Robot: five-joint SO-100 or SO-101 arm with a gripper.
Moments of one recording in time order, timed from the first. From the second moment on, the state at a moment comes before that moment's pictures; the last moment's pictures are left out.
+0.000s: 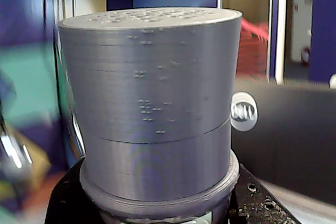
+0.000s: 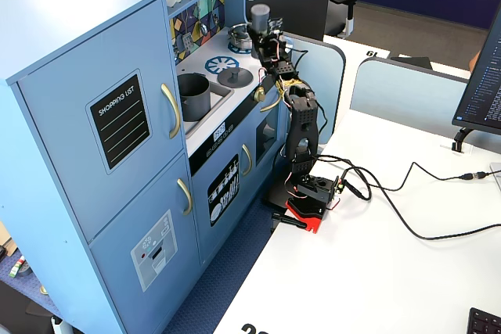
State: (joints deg) arm 51.5 96.7 90.7 -10.1 -79.0
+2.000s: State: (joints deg) arm -4.5 104.1 63.3 34.1 61.2
